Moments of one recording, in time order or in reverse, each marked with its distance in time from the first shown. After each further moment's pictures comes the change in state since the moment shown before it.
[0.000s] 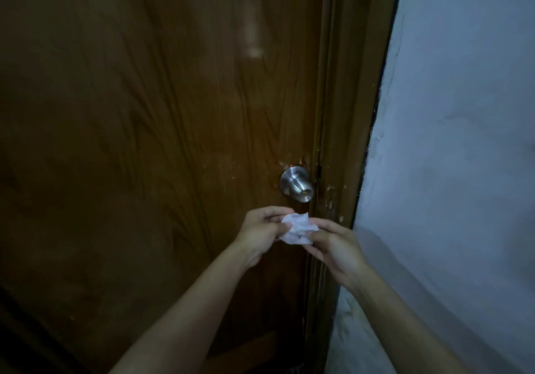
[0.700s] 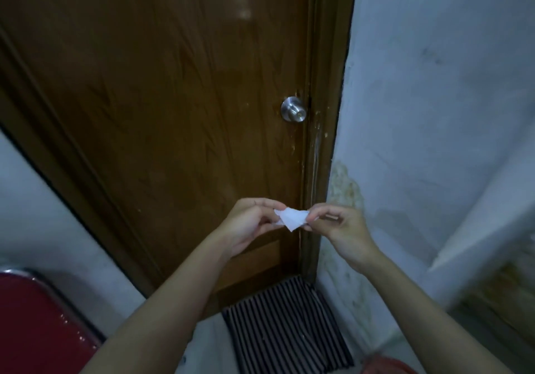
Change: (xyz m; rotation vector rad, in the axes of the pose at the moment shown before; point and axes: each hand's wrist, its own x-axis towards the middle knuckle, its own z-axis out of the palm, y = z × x) left_hand -0.246 -0.047 -0.024 -0.083 -0.154 -0.133; right_hand -0.242 0.077 0.009 -0.410 -0.057 -0.322
